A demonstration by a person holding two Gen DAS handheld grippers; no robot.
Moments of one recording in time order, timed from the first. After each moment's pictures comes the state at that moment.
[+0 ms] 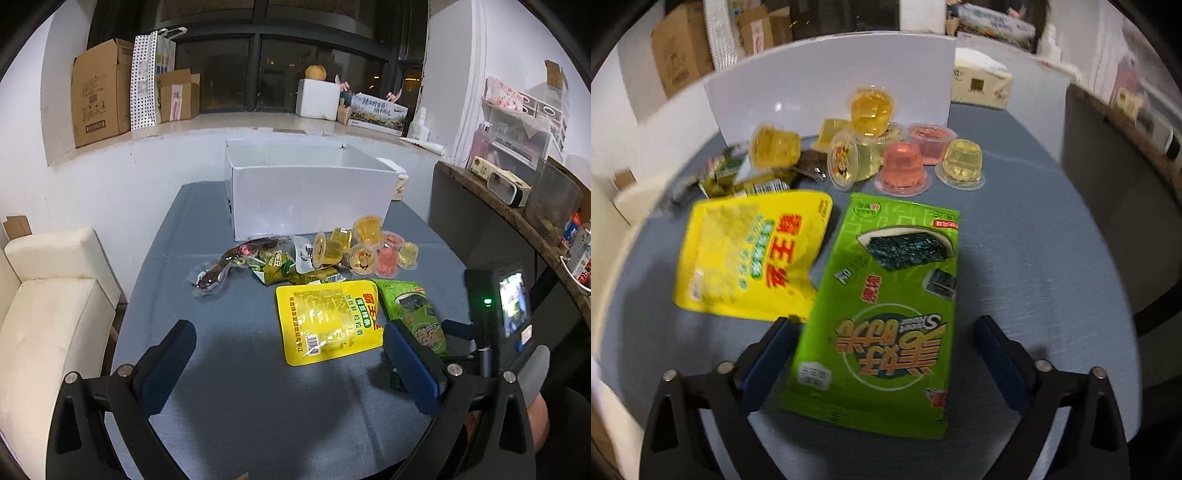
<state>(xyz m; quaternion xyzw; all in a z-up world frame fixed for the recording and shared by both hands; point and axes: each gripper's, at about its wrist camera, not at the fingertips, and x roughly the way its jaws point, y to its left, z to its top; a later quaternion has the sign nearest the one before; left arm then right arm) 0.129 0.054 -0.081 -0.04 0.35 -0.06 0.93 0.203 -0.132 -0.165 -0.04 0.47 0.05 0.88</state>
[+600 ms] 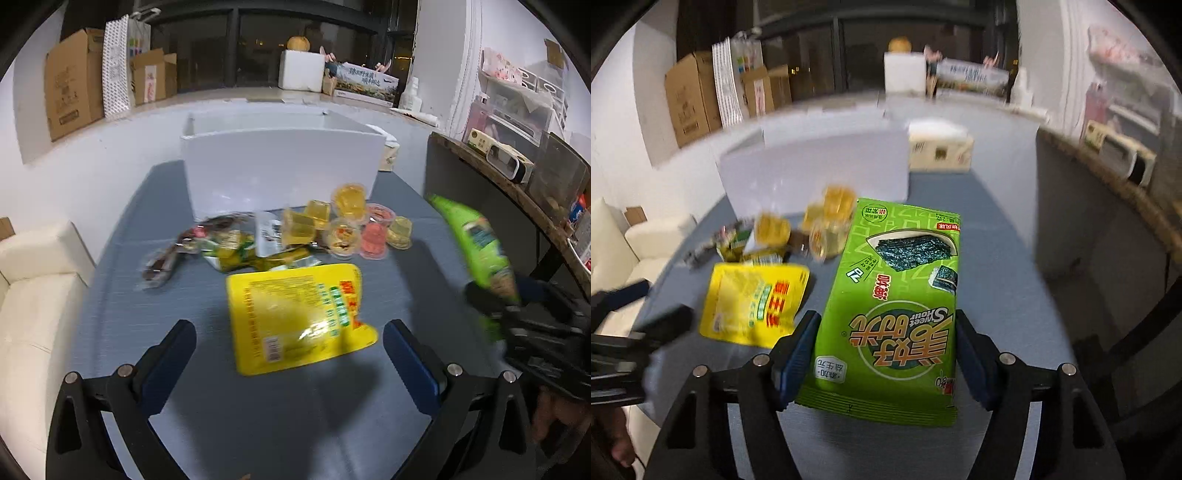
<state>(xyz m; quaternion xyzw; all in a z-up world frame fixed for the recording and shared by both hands) 0.169 0.005 -0.113 -0.03 0.39 -0.08 0.92 0.163 -0.187 -0.090 -0.01 0.36 0.05 0.93</state>
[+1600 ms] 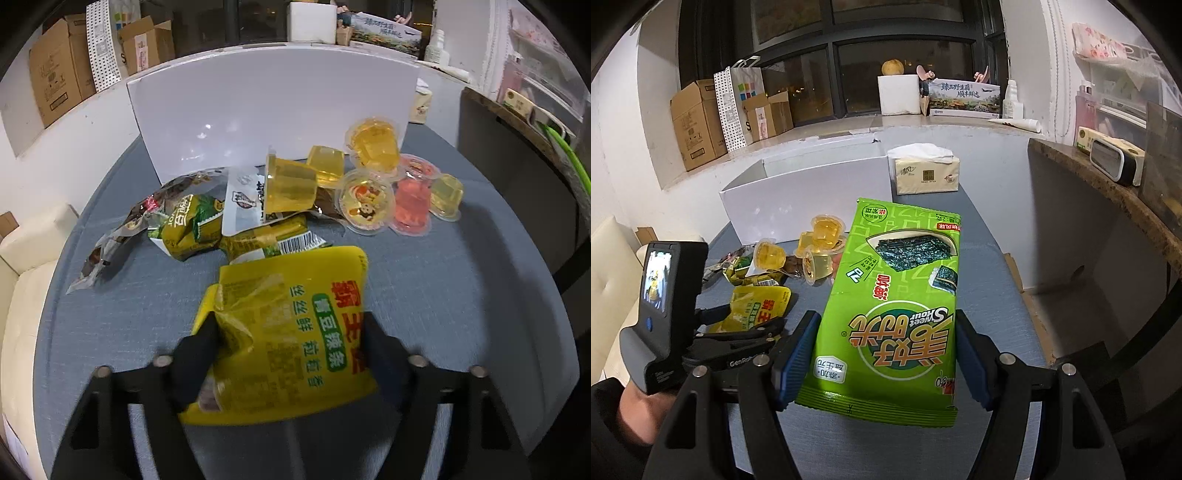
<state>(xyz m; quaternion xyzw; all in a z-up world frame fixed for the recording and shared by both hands) 0.232 -0.032 -0.174 0.01 0.46 -0.04 0.89 0.162 -0.216 -0.084 0.01 0.34 0.07 0.94</state>
